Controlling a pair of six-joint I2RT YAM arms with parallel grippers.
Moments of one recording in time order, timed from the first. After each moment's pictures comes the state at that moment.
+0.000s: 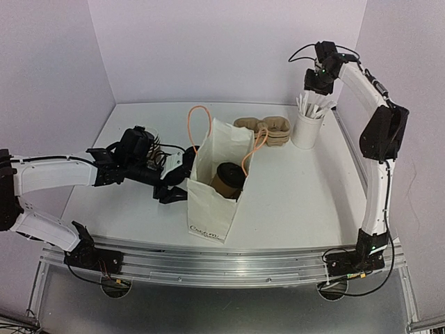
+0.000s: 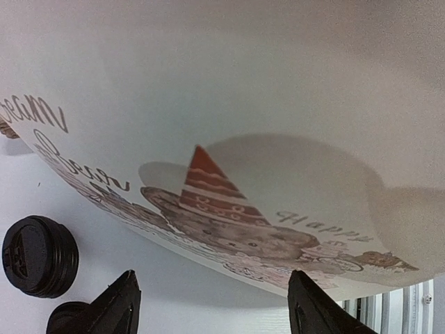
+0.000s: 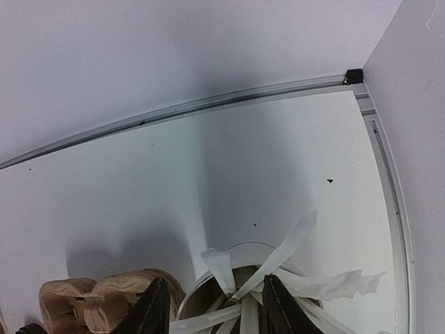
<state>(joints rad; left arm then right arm) -0.79 1.30 0.70 -0.11 0.54 0.49 0.18 2.24 2.36 -0.99 0.11 0.35</state>
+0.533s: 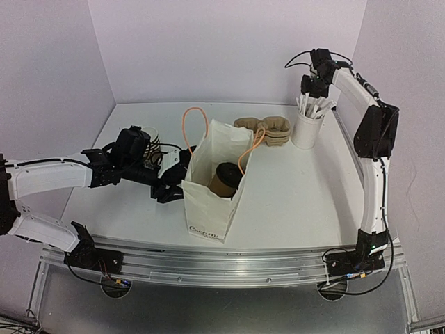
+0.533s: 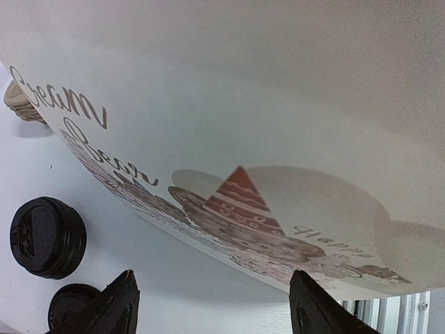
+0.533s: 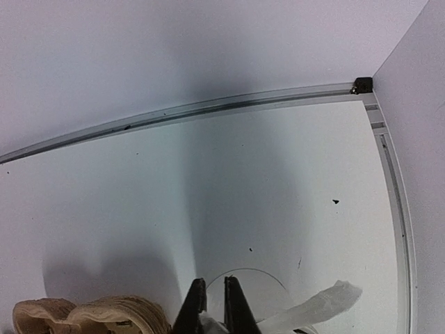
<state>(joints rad) -0.79 1.25 0.69 -0.13 0.49 0.44 0.17 2.34 2.38 -0.90 0.13 0.30</state>
